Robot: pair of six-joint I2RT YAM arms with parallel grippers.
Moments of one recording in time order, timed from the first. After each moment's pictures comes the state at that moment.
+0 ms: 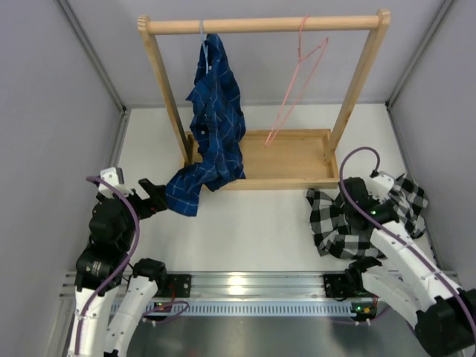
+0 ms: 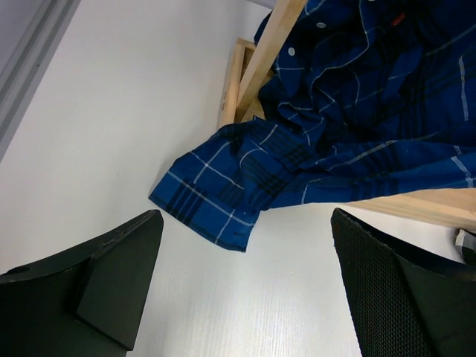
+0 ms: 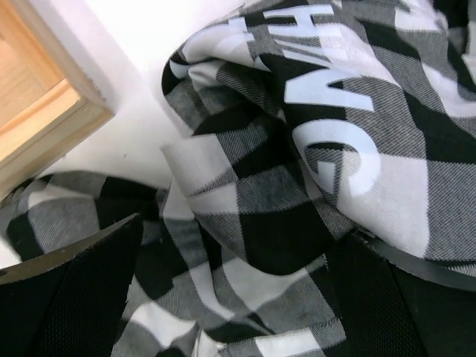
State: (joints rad) left arm -0.19 0.38 0.85 -0.73 -0.20 -0.39; right arm 0.33 0.81 0.57 -0.70 0.67 0.78
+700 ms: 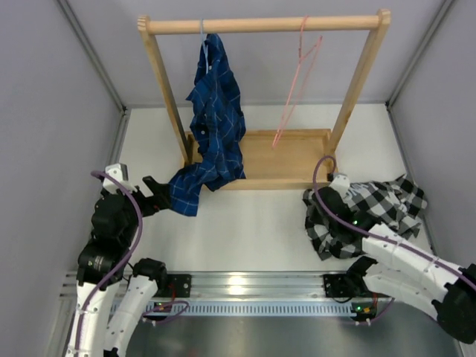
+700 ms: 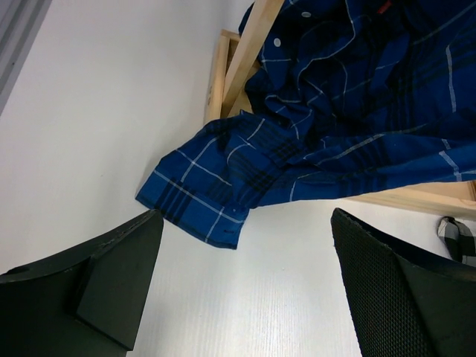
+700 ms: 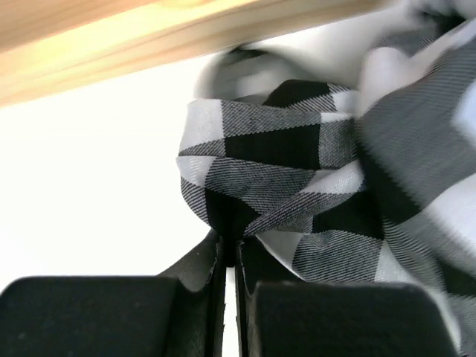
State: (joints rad) left arm -0.19 0.41 0.84 -0.71 -0.15 -0.39; right arm 0.55 0.92 0.51 -0.46 0.42 0.72
